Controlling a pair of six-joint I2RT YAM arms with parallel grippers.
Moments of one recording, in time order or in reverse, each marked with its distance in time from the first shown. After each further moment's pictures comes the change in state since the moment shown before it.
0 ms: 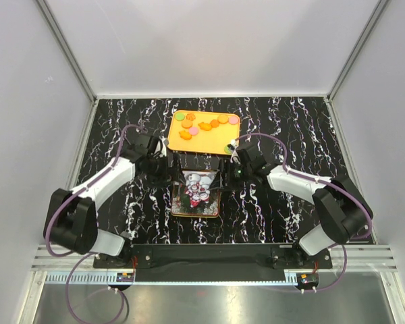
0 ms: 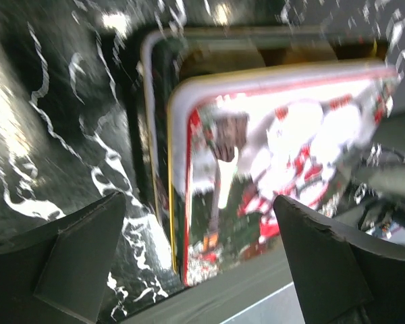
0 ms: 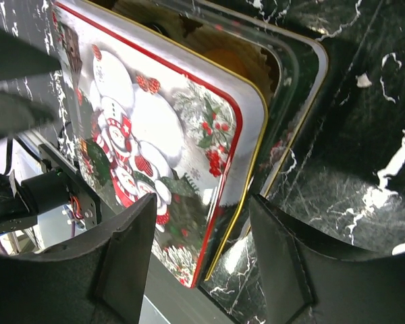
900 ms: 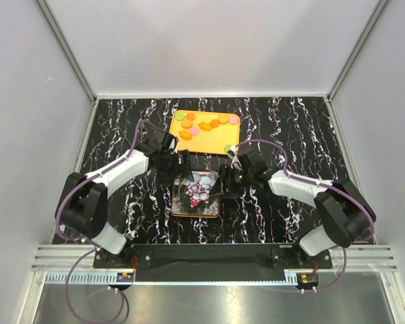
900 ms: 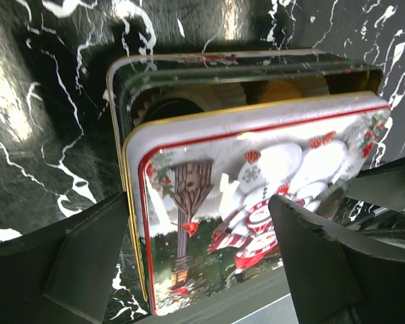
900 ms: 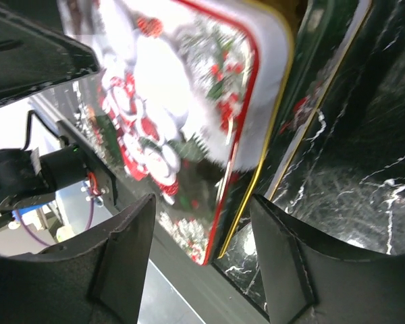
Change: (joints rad) left arm -0.101 0.114 0.076 0.027 -0.068 -0.094; right arm 0.019 -0.041 -0.075 0.035 -0.076 0.067
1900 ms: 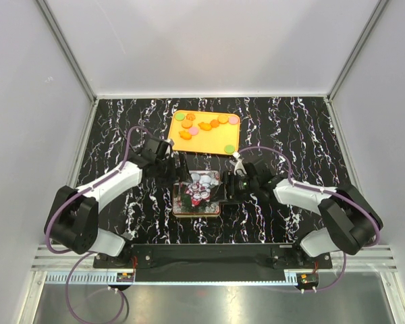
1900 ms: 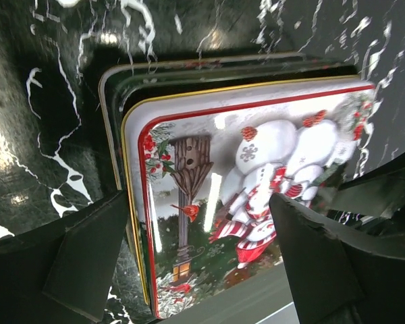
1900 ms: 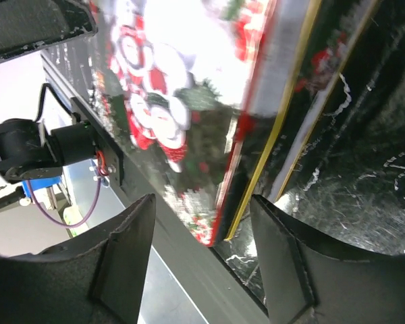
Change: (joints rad) left arm -0.006 -0.122 -0.129 0.119 -0.022 -0.066; right arm -0.001 -0.059 -0.113 0.116 -0.078 0.006
